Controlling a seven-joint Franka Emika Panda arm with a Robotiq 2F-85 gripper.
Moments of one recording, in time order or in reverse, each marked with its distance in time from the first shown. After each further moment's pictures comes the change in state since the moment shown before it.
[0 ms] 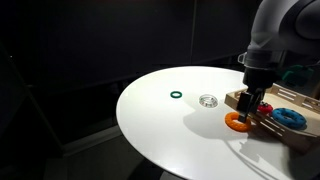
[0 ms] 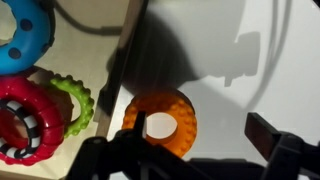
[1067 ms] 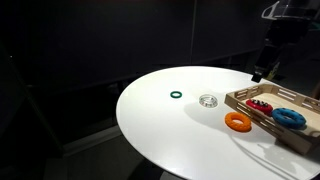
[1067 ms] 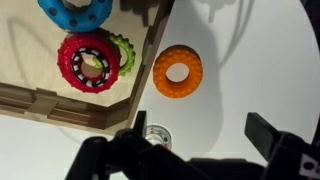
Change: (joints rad) arm -0.022 -0.275 -0.098 -0.008 0.023 -0.099 -0.145
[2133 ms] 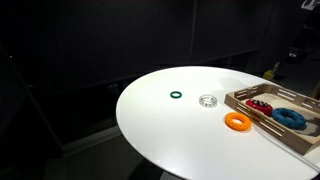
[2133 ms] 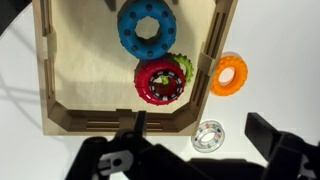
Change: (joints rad) arm -0.115 -0.130 -0.220 -0.027 0.000 -0.122 -0.135
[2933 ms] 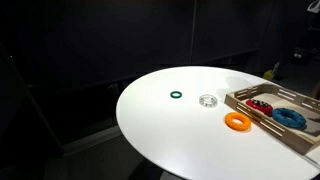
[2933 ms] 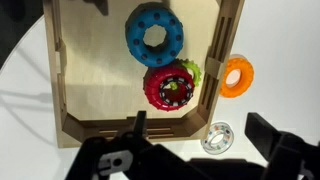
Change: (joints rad) arm 0.006 -0.002 -0.073 -0.006 -0.001 -0.016 -0.010
